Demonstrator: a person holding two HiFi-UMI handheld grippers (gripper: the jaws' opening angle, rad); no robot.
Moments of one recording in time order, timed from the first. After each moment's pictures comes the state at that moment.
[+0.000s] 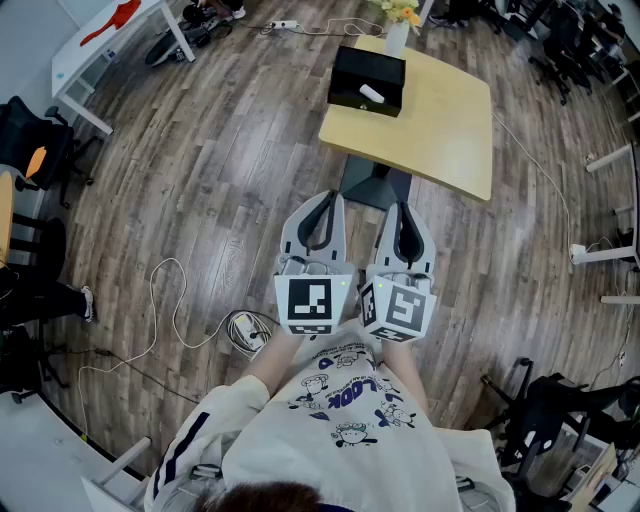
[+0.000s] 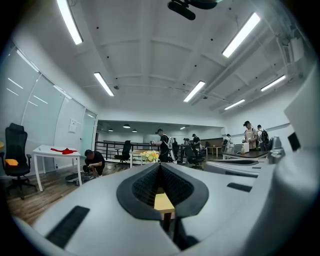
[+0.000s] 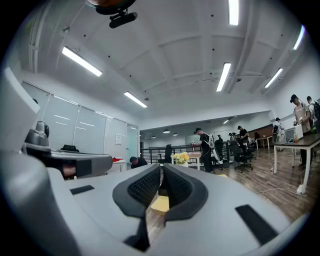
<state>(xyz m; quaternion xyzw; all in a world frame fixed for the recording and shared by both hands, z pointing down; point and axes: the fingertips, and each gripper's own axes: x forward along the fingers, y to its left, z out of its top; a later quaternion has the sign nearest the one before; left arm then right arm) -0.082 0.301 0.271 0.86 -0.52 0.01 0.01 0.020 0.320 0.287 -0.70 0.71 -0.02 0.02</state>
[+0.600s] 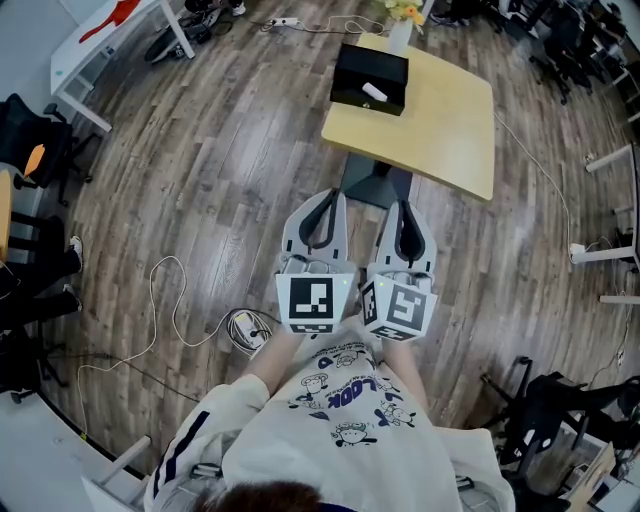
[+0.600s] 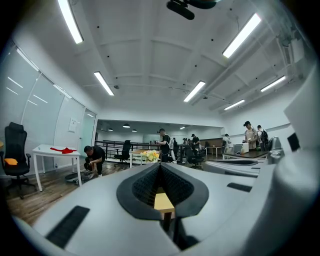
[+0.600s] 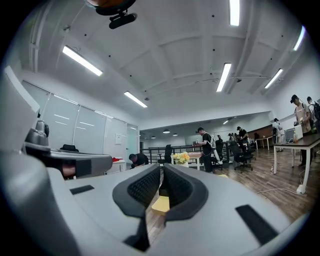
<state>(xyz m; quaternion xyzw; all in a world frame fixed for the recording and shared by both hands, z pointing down) -0.087 0.297 0.274 0.86 -0.51 0.01 0.01 0.014 0.316 0.290 -0.71 0.71 -0.02 0.02</state>
